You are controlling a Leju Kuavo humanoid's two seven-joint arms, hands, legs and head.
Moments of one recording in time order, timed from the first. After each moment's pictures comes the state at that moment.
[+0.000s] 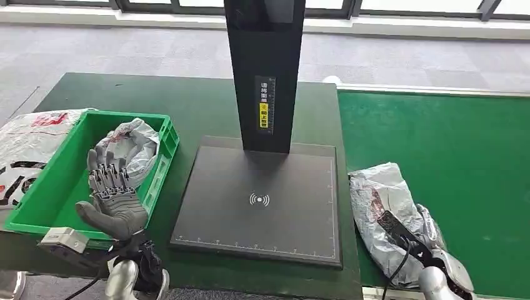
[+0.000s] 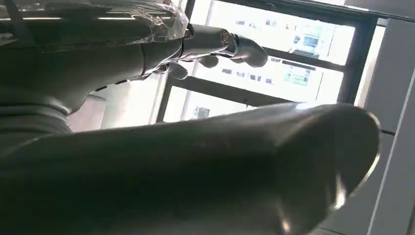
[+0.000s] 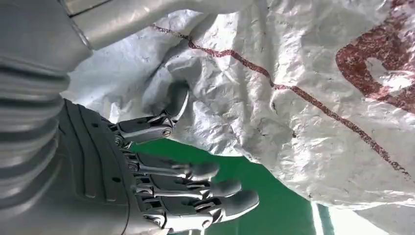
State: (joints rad) left arm 0.02 -0.30 0.20 -1.55 0.19 0.13 -0.70; right arm -0.13 -0.16 -0.23 -1.07 1.09 -0.11 -0.11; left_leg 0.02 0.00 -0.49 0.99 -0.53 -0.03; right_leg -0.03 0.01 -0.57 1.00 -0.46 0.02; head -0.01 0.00
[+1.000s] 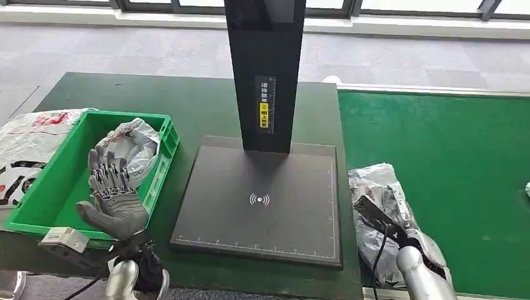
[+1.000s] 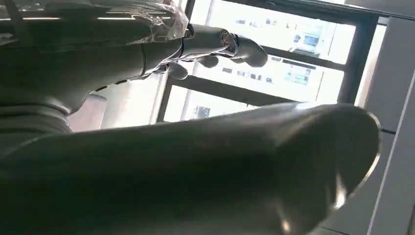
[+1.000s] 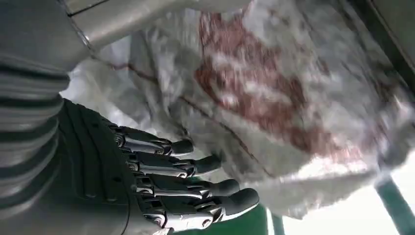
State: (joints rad) left arm 0.01 -0.30 0.20 -1.55 0.19 0.12 -0.70; right arm -0.25 -0.11 -0.11 -0.95 1.07 -0.11 -0.15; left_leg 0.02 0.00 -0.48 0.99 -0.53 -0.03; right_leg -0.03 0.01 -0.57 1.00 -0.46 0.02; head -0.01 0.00
